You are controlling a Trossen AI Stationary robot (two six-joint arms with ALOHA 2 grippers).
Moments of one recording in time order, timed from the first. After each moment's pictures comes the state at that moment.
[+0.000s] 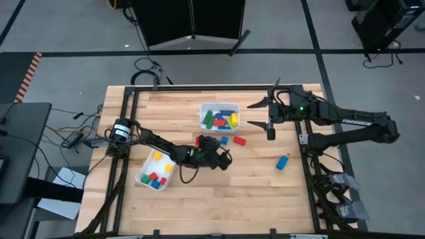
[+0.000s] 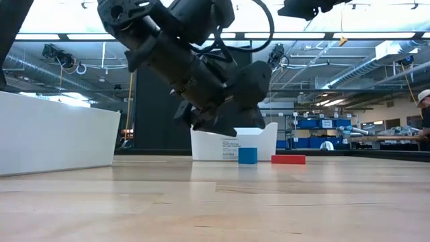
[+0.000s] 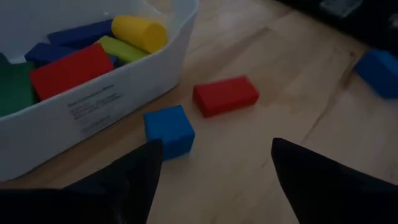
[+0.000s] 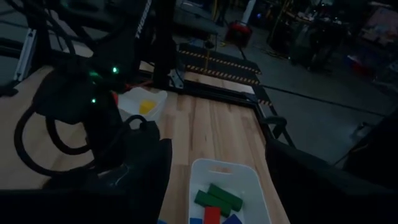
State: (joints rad) left arm -0.20 2.00 1.12 0.22 -0.71 -0.72; right arm -0.19 0.90 0.87 -0.24 -0.07 -0.29
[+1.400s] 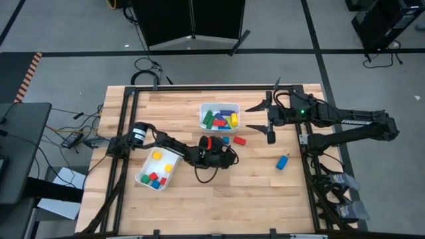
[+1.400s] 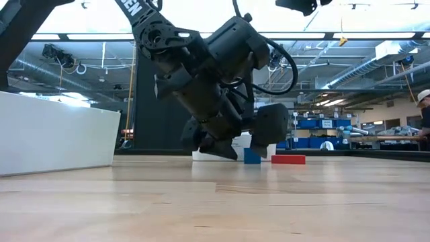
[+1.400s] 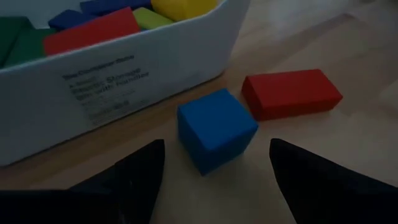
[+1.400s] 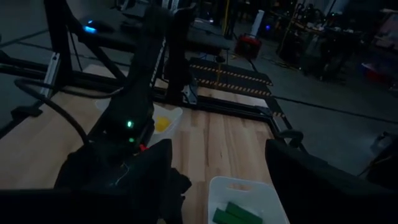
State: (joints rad) left arm -0.16 2.21 1.32 0.03 -0.84 -0.88; right arm -0.12 0.91 0.87 -0.18 -0.07 -0.23
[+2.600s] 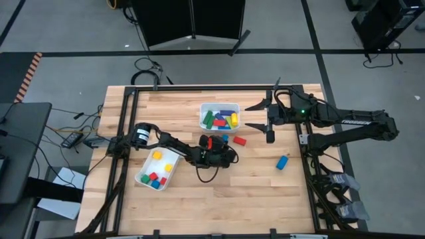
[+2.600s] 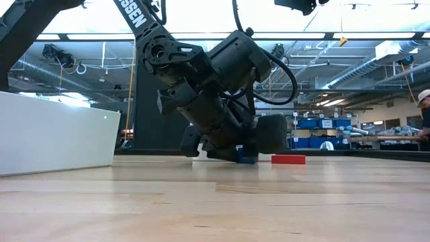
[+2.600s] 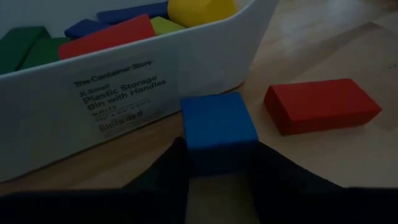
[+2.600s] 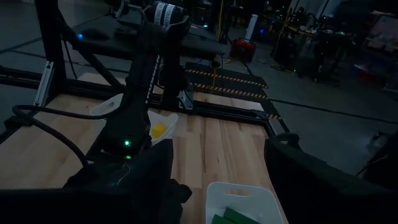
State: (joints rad) left arm -0.14 2.26 1.32 0.08 -0.91 -0.87; right arm -0.12 0.92 0.87 -0.15 -0.05 -0.21
